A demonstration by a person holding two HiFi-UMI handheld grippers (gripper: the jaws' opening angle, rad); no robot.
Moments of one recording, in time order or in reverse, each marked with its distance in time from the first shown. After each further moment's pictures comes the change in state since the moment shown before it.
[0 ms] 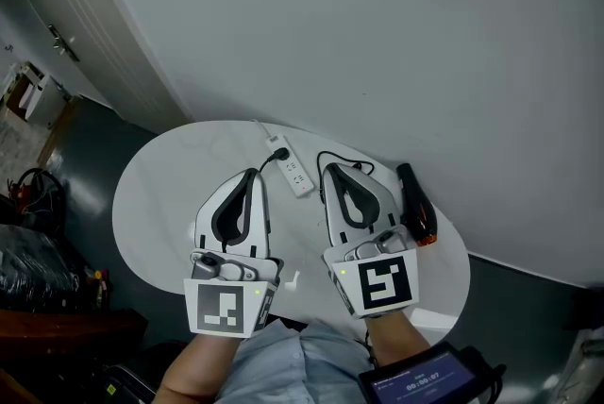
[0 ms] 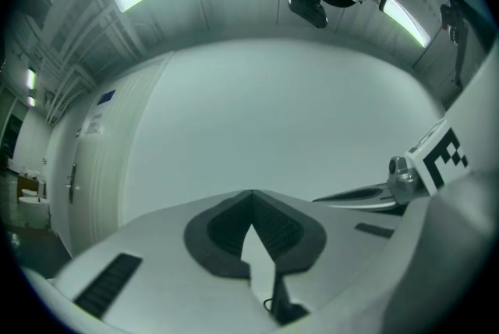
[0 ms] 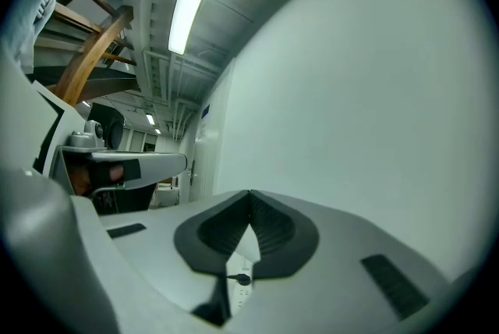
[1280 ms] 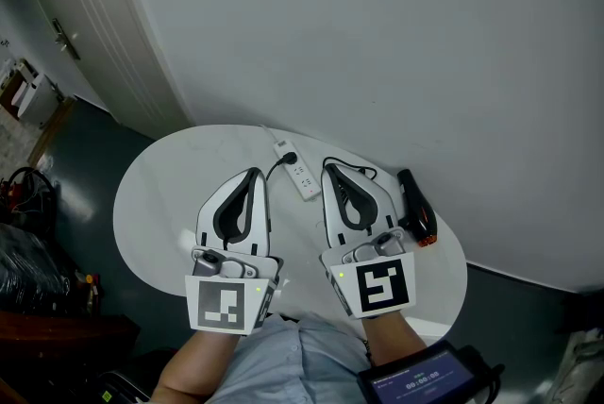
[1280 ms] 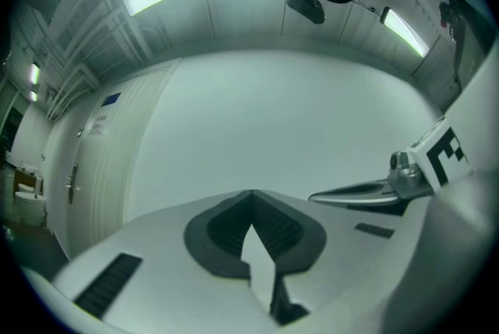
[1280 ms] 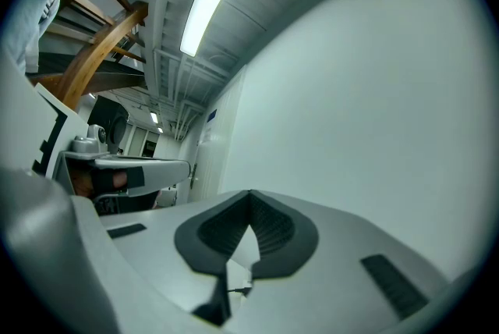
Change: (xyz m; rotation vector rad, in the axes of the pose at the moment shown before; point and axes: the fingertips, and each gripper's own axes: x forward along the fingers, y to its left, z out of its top) left arm -0.021 0.030 0.003 -0.103 -0.026 0.020; right arm 0.011 0.040 0.039 -0.036 -0.157 -0.010
